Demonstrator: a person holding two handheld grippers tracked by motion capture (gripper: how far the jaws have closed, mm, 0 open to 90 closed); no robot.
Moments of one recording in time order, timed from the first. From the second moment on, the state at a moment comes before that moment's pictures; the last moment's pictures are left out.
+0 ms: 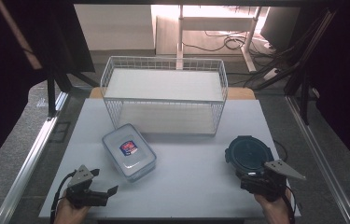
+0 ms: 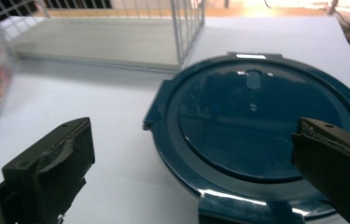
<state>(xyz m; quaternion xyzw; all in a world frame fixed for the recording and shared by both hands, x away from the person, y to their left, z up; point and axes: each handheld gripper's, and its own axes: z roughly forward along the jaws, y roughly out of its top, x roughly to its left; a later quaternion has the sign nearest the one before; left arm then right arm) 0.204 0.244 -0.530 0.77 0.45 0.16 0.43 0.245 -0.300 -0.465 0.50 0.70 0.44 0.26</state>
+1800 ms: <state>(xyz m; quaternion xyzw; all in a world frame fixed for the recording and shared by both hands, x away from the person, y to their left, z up) 0.209 0.251 -0.540 0.76 0.44 0.10 0.47 0.282 -0.263 -0.473 0.43 0.81 0.34 0.20</state>
